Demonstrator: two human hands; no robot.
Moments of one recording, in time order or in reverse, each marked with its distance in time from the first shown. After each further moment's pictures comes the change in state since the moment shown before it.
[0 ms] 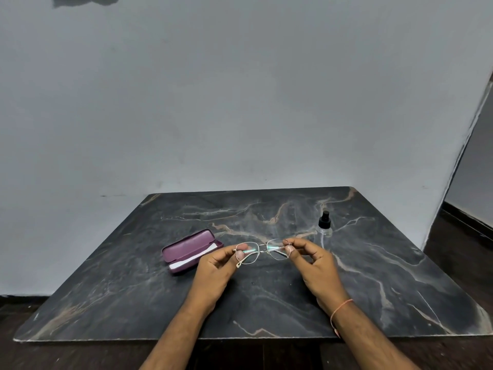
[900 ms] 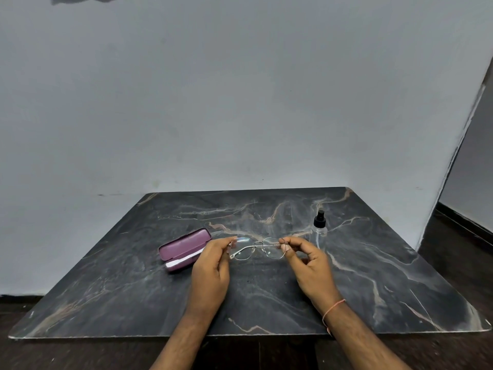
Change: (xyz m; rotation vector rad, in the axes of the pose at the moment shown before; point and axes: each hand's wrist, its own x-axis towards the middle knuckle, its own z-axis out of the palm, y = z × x) left_hand -0.015 0.003 0.004 0.617 0.188 0.503; right_hand -0.003 0.003 -0.003 -0.113 0.006 -0.076
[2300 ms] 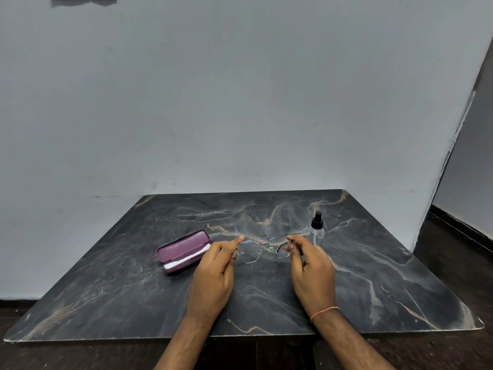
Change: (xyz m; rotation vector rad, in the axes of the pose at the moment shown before) left_hand -0.003 0.013 -0.003 0.086 -0.121 0.044; right_hand -0.012 -0.009 0.006 -0.607 0.324 -0.319
